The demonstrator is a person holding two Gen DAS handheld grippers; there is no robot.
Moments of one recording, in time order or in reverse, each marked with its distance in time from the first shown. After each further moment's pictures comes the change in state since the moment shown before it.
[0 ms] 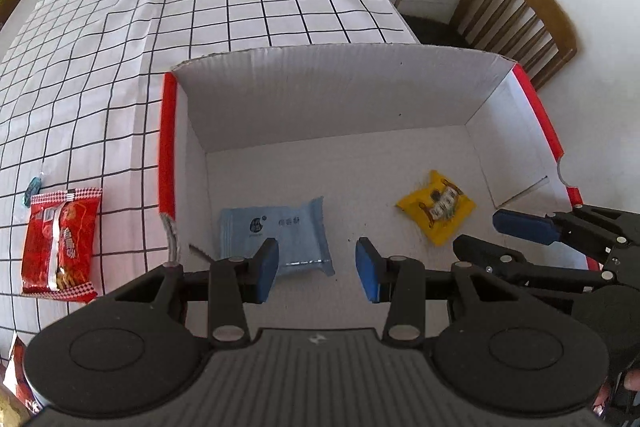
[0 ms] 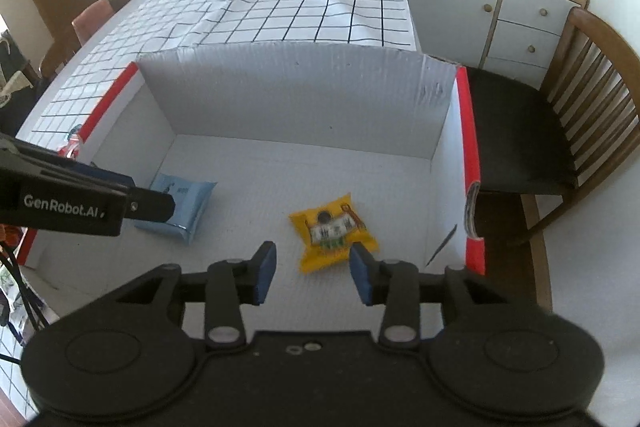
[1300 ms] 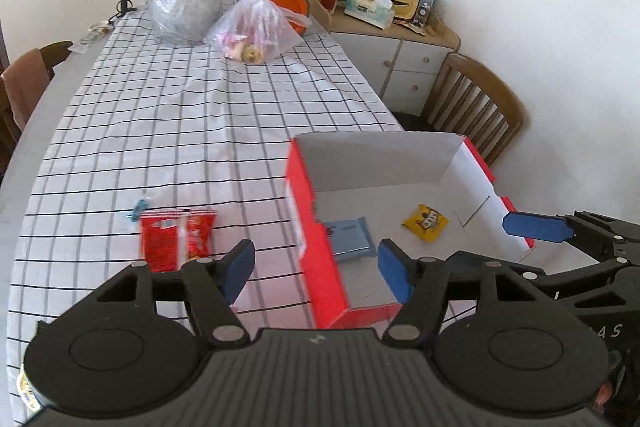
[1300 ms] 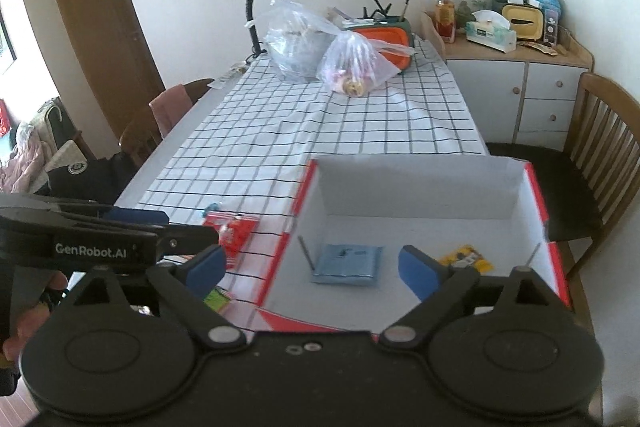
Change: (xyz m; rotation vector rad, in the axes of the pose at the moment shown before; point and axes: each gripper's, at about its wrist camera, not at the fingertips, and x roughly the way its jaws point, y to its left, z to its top) left arm -0.154 0.103 -0.085 0.008 -0.316 -0.098; right arm -0.119 0.141 -0.014 0.036 -0.274 0.105
